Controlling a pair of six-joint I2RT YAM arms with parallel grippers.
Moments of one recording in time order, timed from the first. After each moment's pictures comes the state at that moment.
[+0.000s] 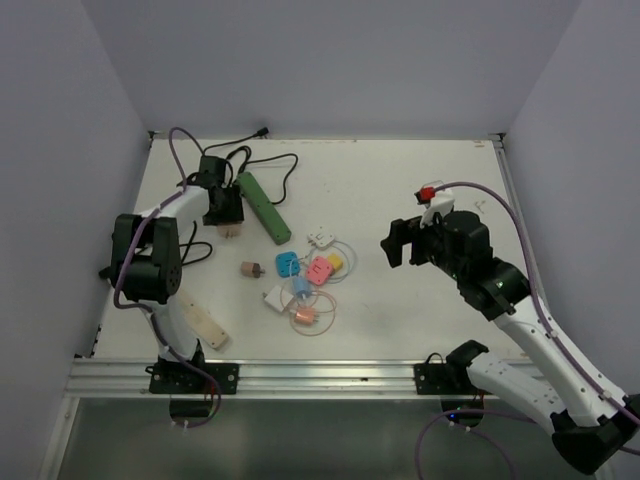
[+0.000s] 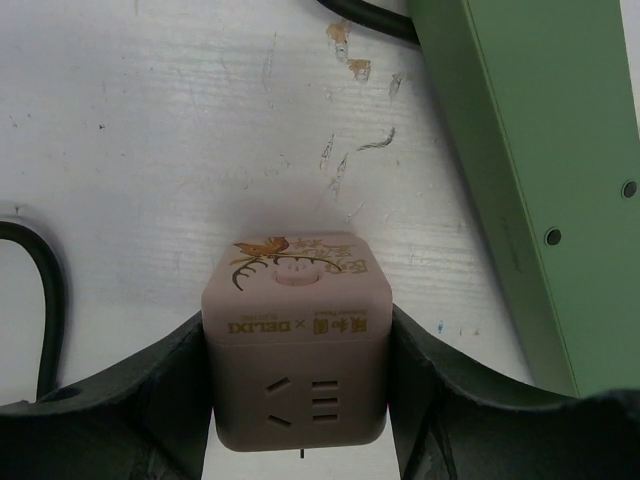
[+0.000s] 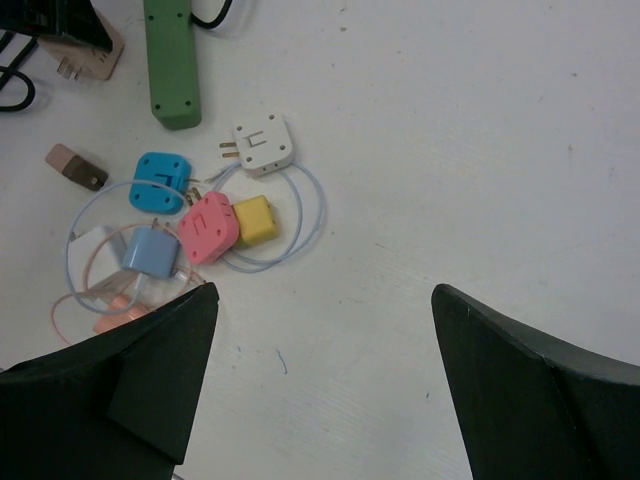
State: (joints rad) left arm -0.09 1.86 1.25 -0.45 -0.06 -0.23; right arm 0.55 0.84 0.90 -0.51 0.07 0.19
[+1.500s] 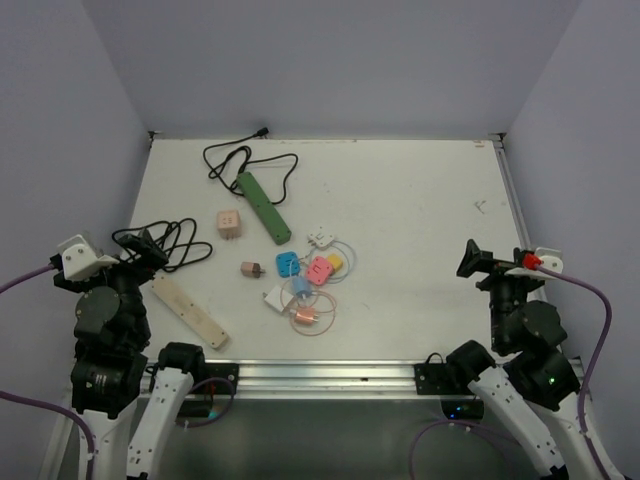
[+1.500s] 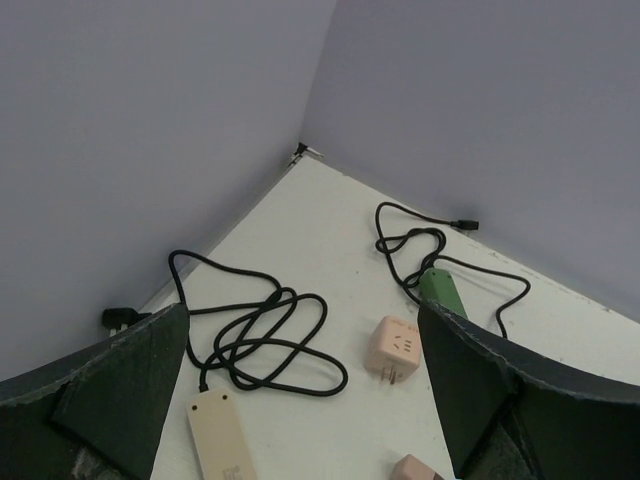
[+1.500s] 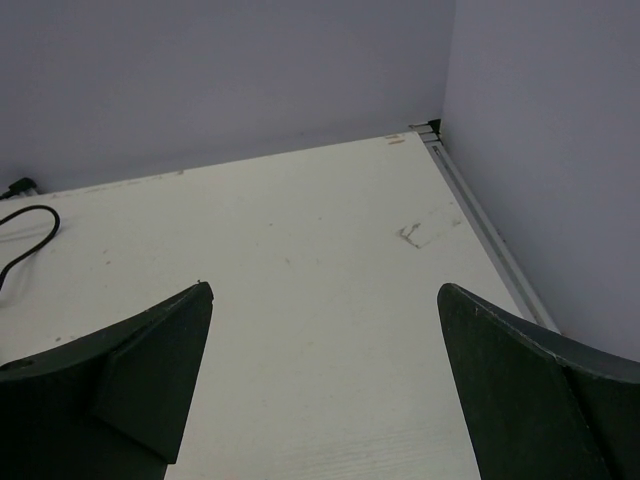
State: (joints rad) left arm -0.13 0.29 0.91 -0.60 -0.57 -0.28; right arm 0.55 0.14 0.64 -0.43 0.72 0.05
